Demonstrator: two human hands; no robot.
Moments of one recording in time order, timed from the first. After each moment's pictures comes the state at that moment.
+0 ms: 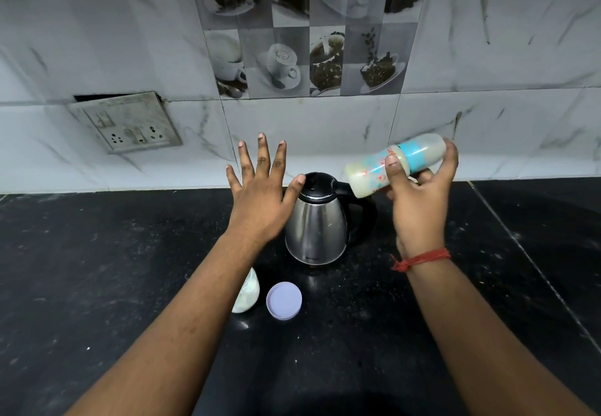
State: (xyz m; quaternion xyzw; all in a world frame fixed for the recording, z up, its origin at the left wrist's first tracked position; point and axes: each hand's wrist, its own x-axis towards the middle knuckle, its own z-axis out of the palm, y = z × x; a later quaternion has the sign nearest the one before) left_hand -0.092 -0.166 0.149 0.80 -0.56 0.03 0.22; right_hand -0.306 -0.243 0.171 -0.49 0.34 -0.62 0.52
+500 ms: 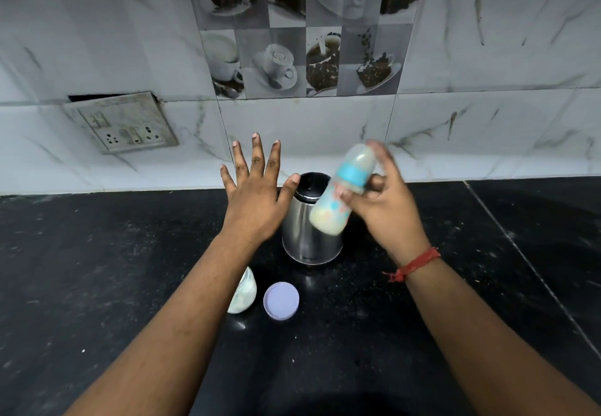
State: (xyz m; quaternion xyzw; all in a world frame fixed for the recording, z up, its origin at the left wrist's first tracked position) left_hand -0.089 -0.164 0.148 0.80 -0.56 0.04 0.22; right_hand -0.297 -0.232 0.165 -0.62 0.31 -0.46 0.55
